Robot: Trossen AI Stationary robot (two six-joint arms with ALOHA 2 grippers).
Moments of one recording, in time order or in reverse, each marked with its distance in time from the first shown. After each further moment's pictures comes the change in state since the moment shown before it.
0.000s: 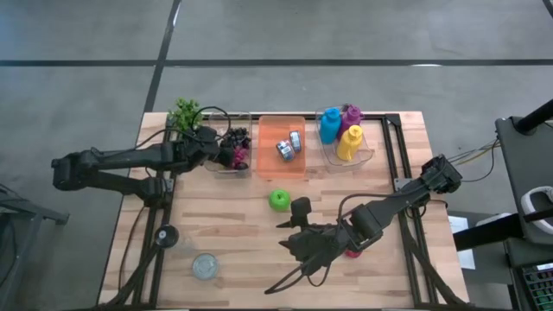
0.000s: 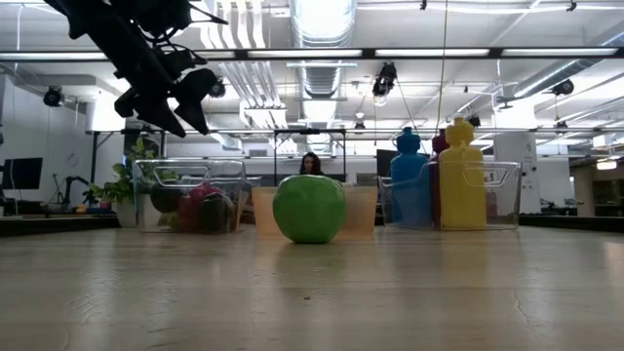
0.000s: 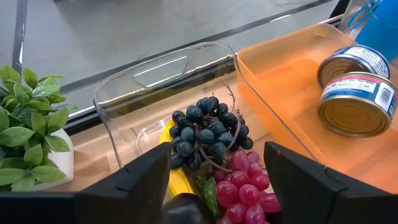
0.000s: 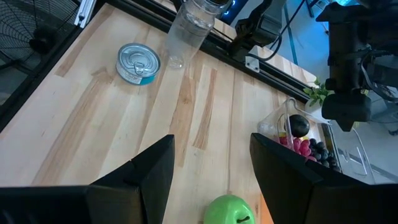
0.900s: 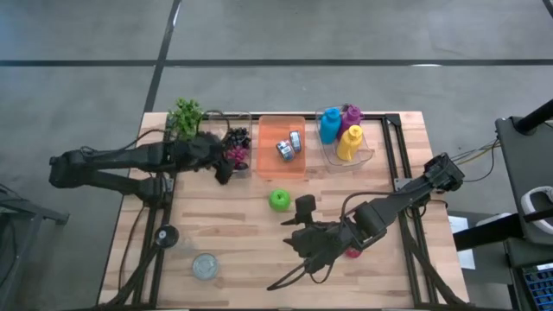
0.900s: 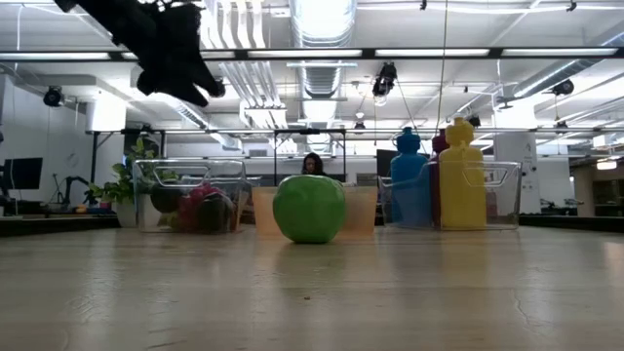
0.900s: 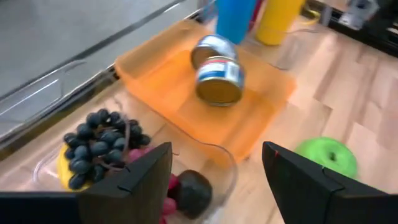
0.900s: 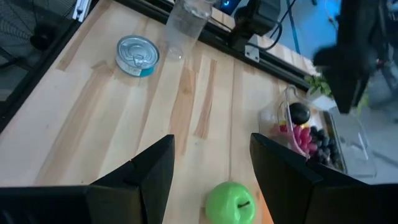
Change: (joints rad) left arm -0.099 -0.074 0.093 -0.026 0.328 0.193; right arm 0.001 -0.023 0.000 -0.064 -0.002 0.056
